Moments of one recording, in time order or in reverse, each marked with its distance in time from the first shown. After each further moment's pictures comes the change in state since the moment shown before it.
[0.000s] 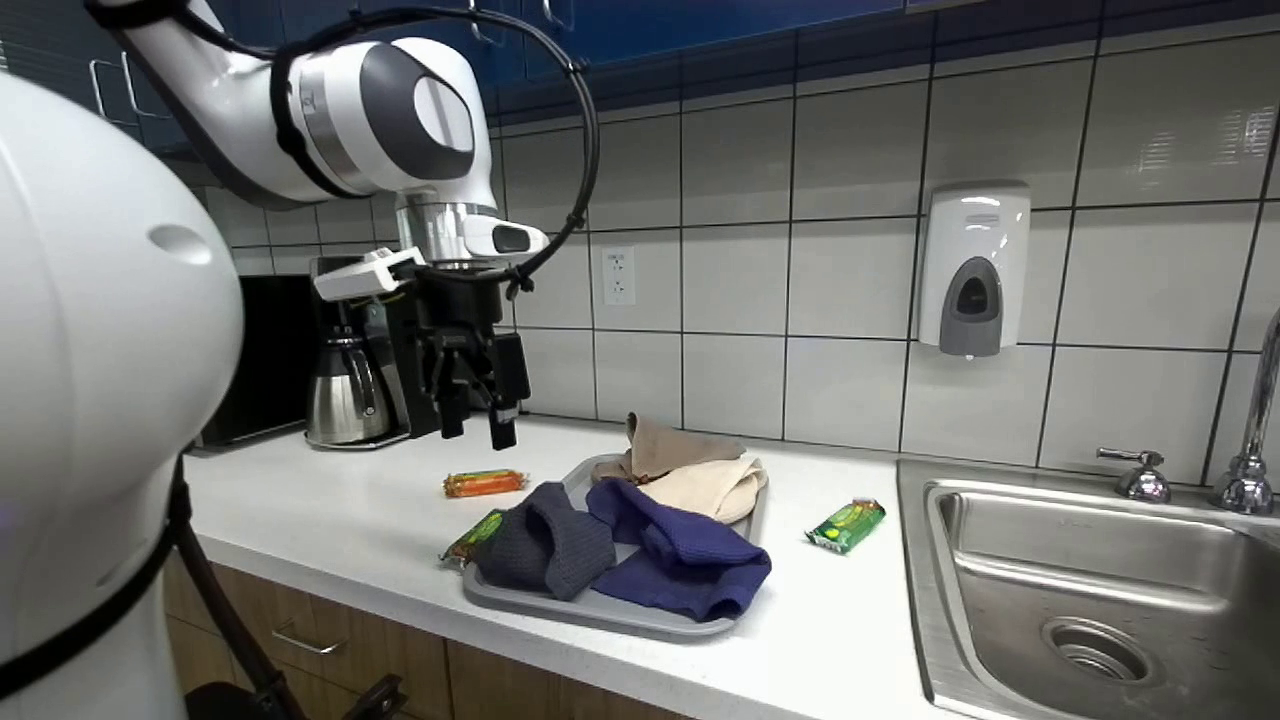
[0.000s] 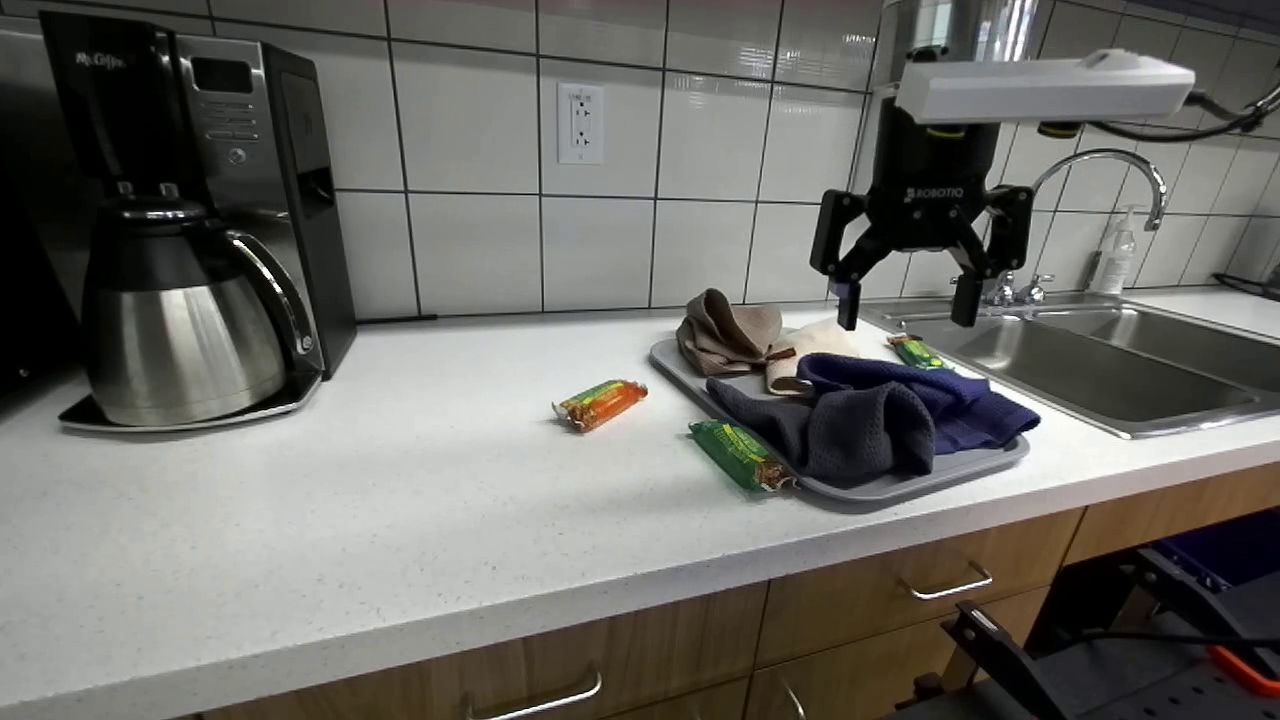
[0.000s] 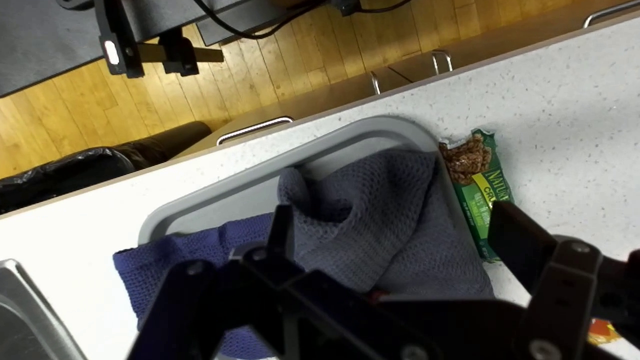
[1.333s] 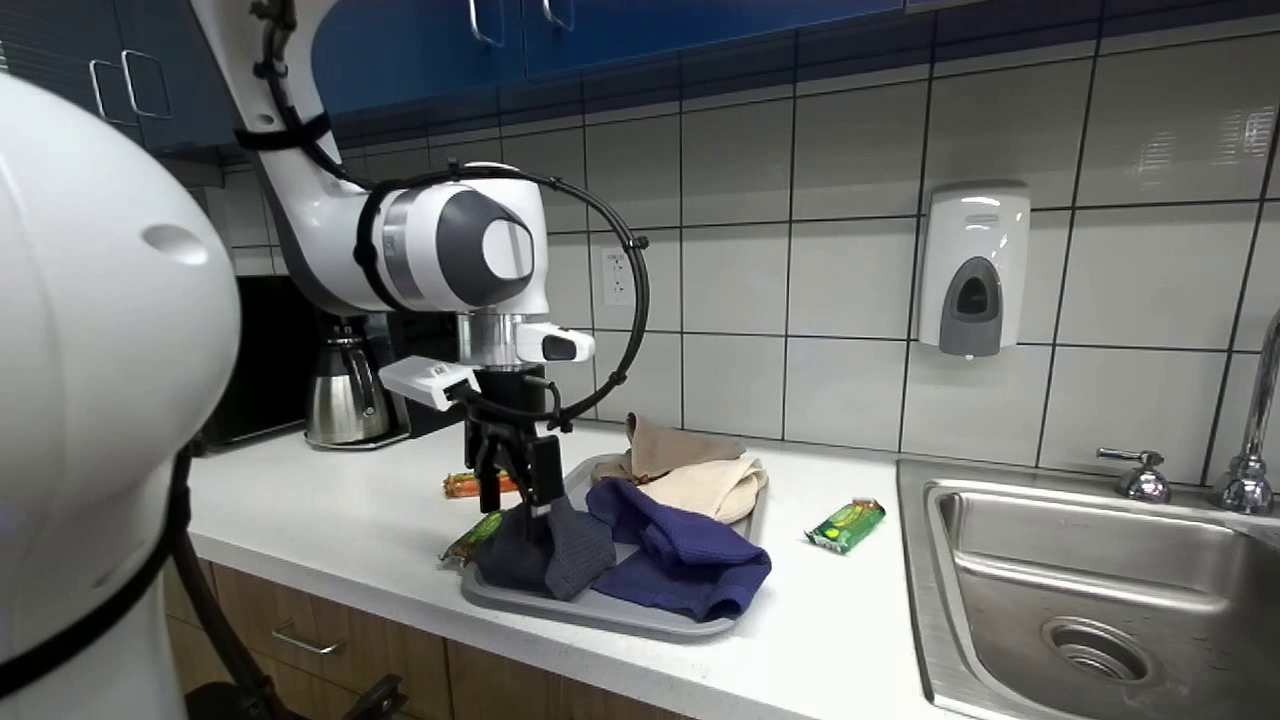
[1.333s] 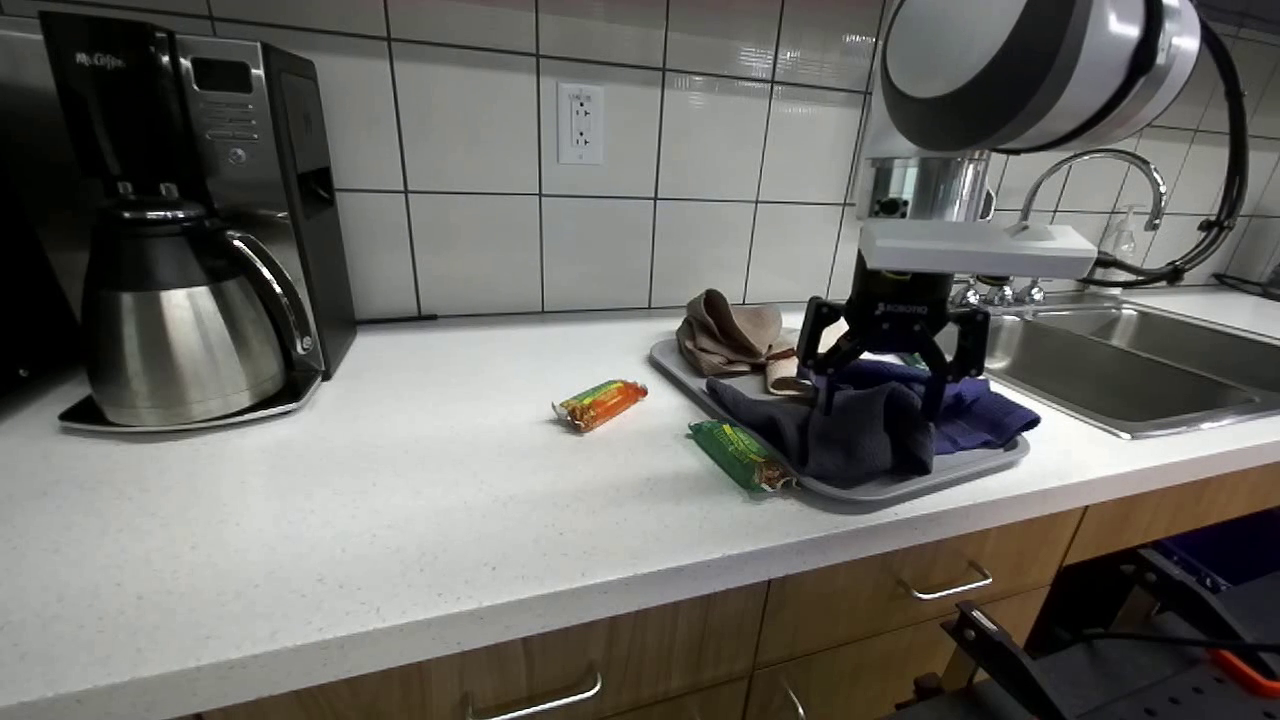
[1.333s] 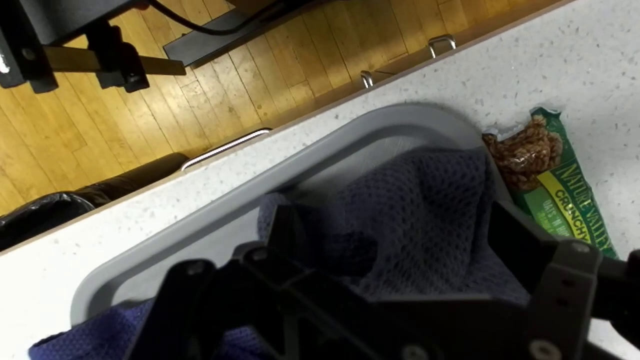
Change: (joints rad) arm -0.011 0.331 -0.091 0.001 -0.003 0.306 0.016
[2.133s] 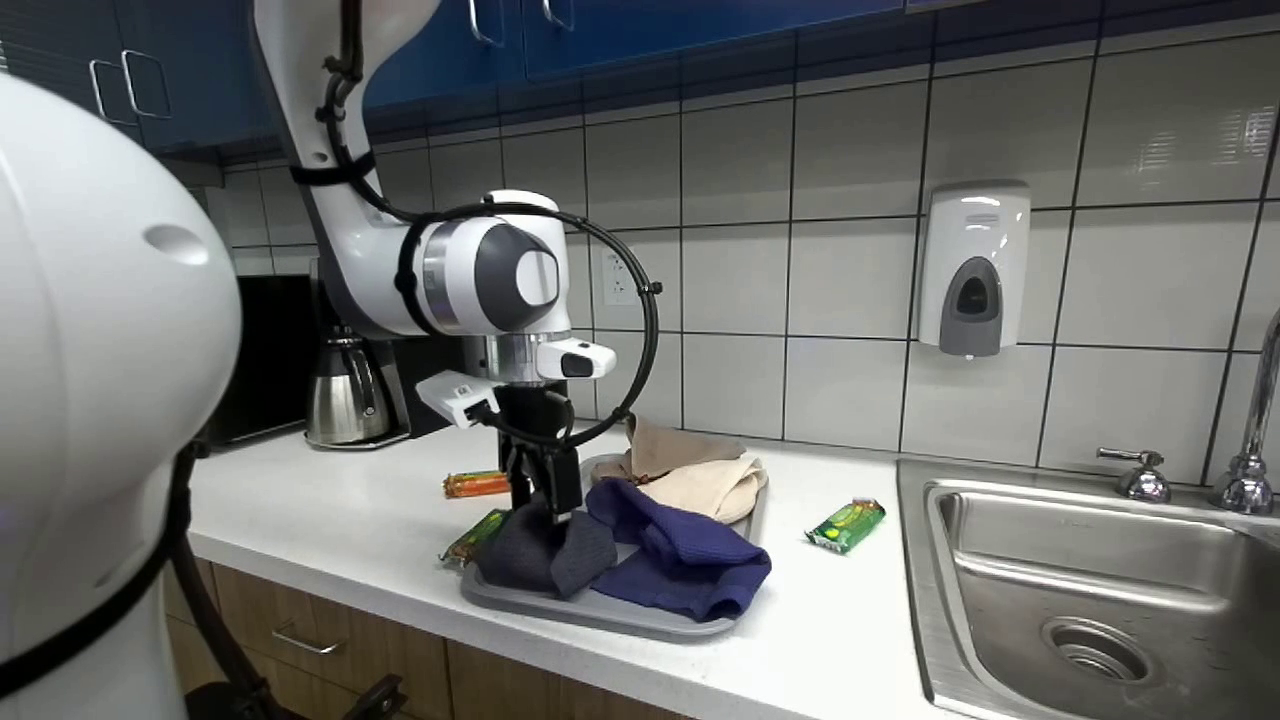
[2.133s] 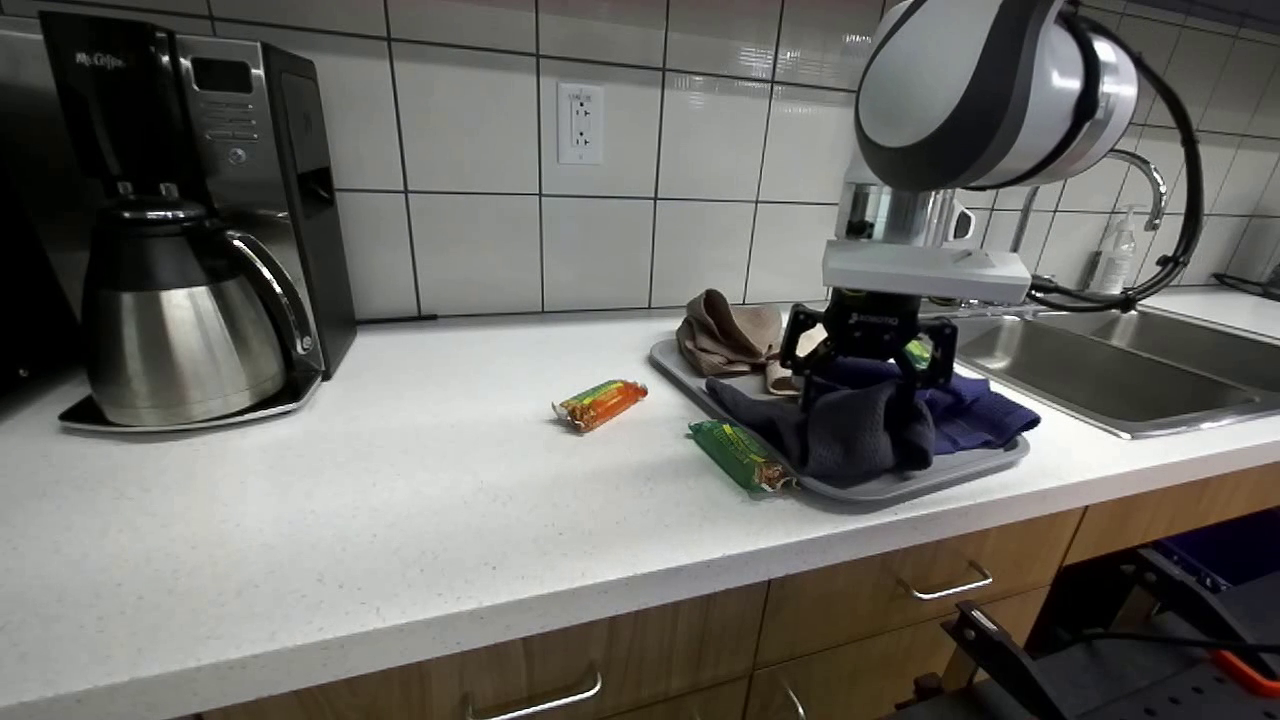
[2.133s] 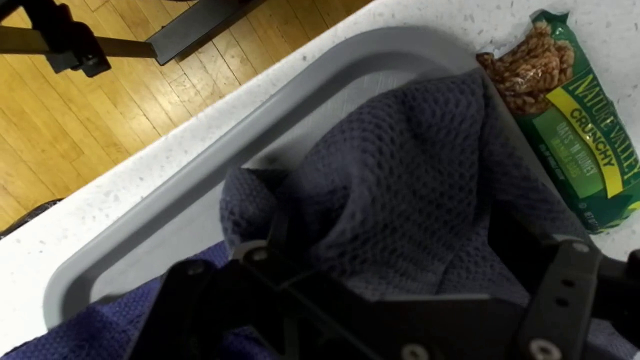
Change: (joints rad) arm 0.002 0.134 -0.039 0.076 -0.054 0.095 0.132
